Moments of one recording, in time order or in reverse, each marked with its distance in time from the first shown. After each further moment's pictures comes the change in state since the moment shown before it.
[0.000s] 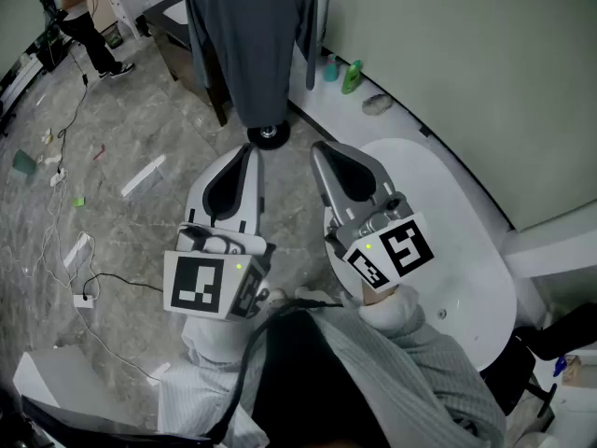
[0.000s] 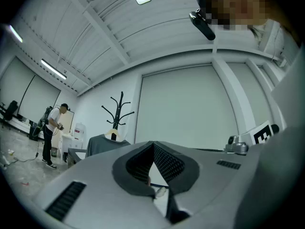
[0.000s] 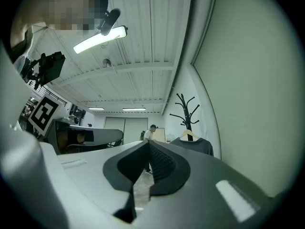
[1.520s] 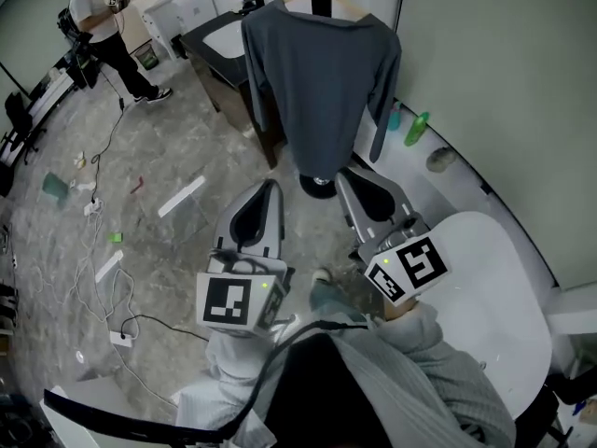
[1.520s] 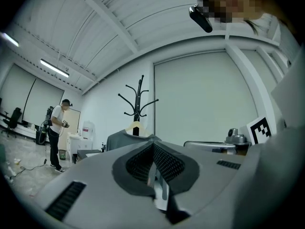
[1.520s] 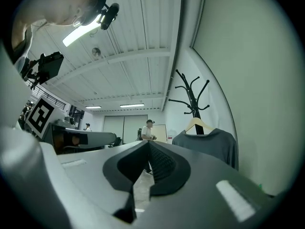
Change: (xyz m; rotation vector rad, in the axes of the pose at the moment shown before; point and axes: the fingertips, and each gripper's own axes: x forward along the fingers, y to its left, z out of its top) left arm 0.156 0.252 -0.041 0.047 0.060 0.060; right arm 0.280 -0.076 -0.088 0.039 0.029 0.020
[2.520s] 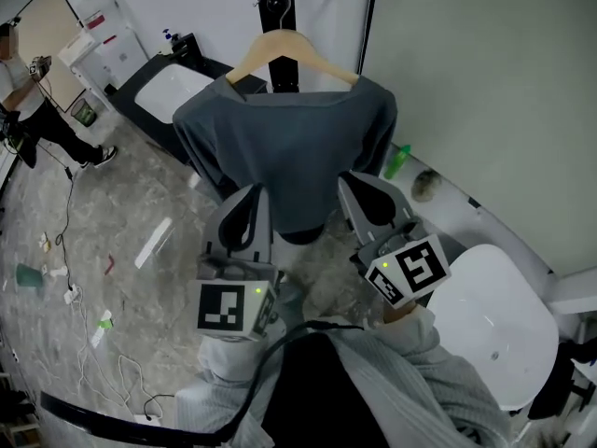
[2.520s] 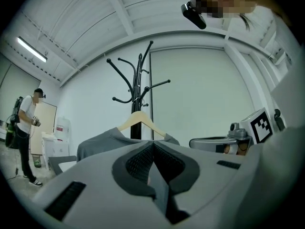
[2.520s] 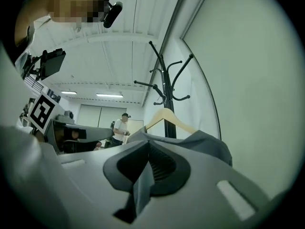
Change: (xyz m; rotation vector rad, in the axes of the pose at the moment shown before) left arm 0.315 0.117 -0.016 0.026 0.004 -0.217; right arm 0.197 -0.236 -0.029 -0.071 0.047 -0.267
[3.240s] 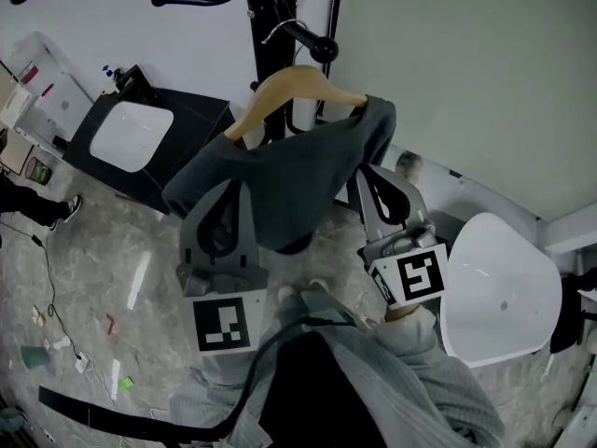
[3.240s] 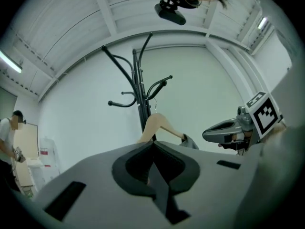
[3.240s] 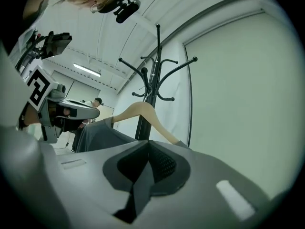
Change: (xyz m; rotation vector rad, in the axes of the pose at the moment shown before) left arm 0.082 0.088 0.024 0.228 -0.010 -0.183; right arm 0.065 -0.048 0.009 -0.214 0.067 -0.422
